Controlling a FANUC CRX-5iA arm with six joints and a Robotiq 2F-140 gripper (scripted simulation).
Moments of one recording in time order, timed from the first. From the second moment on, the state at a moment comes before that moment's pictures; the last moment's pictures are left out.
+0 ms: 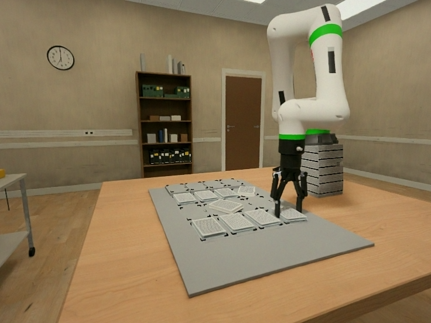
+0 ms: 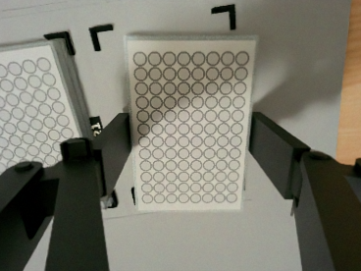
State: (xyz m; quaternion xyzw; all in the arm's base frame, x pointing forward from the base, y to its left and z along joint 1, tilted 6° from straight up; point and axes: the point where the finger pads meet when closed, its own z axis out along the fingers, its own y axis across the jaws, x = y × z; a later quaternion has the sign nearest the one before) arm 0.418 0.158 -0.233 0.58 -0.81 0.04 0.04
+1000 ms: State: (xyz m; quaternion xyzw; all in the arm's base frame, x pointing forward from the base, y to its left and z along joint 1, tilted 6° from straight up) arm 0.418 0.158 -0.233 0.58 -0.81 0.04 0.04
